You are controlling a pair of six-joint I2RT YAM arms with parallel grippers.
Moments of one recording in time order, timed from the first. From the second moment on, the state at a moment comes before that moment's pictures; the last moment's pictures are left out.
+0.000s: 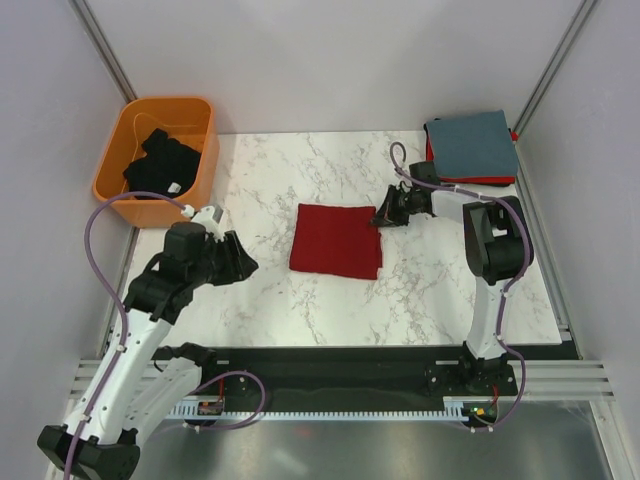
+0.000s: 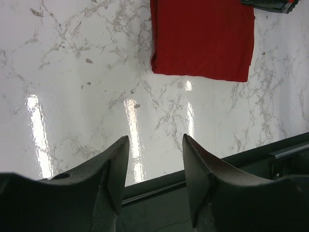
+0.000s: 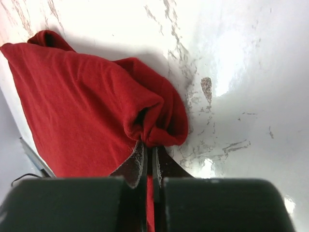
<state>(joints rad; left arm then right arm) -0.31 0.76 0.85 -0.78 0.13 -0.46 0.19 2.07 1.28 -0.17 -0.59 0.51</state>
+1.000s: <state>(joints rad) -0.31 0.70 0.84 -0.78 0.06 -0.46 0.07 1.99 2.11 -0.78 -0.23 0.09</state>
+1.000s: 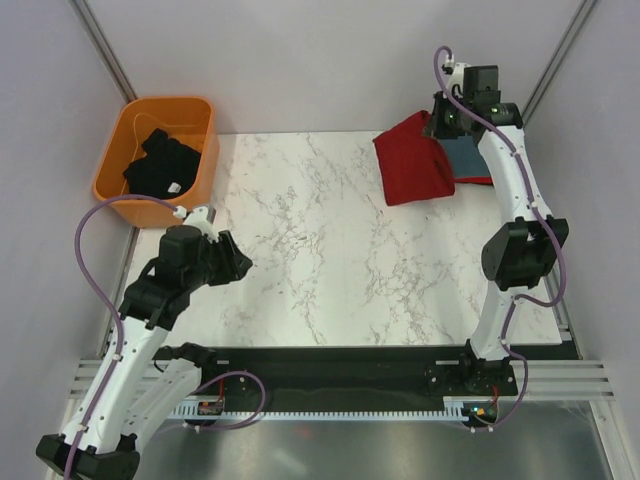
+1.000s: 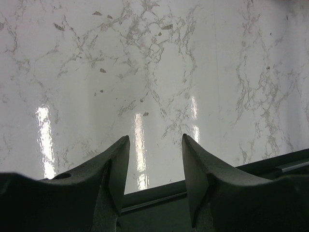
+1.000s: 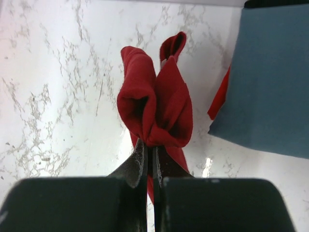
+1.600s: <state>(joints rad) -0.29 0.72 0.84 -0.78 0.06 -0.46 -0.06 1.99 2.39 -0.85 -0.37 0.08</state>
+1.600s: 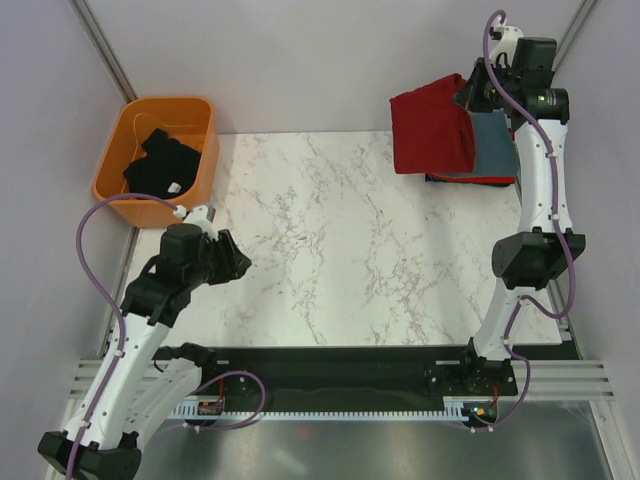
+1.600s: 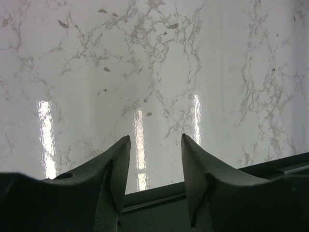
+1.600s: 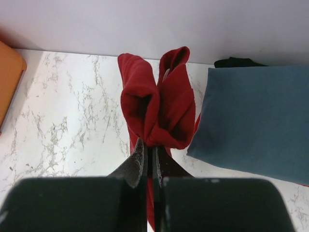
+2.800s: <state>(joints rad) -0.29 0.75 0.84 -0.78 0.06 -0.46 -0.24 2.15 2.48 -0.78 -0.50 0.14</state>
